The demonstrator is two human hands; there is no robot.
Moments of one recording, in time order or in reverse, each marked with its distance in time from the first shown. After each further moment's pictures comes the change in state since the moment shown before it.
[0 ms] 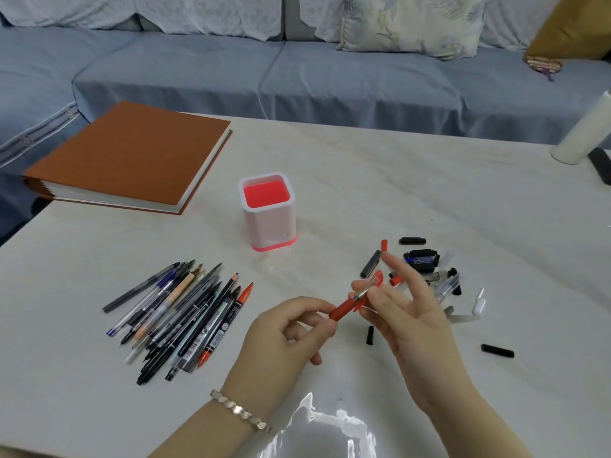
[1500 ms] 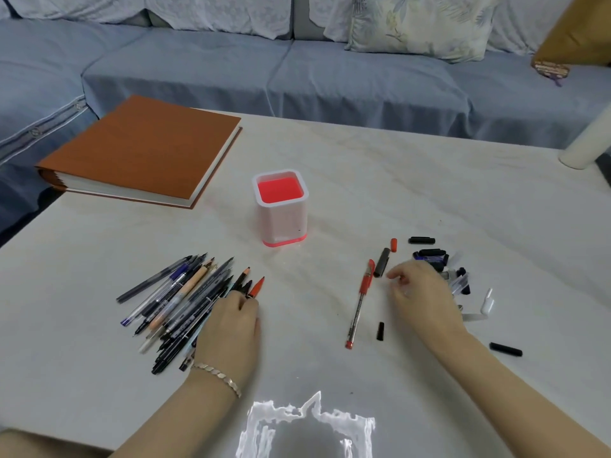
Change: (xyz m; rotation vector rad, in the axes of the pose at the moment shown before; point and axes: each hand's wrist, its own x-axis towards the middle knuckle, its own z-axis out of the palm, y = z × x) left_hand 0.023 -0.087 -0.057 1.167 0.193 0.178; right_hand 0.070 0.033 -0.041 -1.291 0.072 -0.258
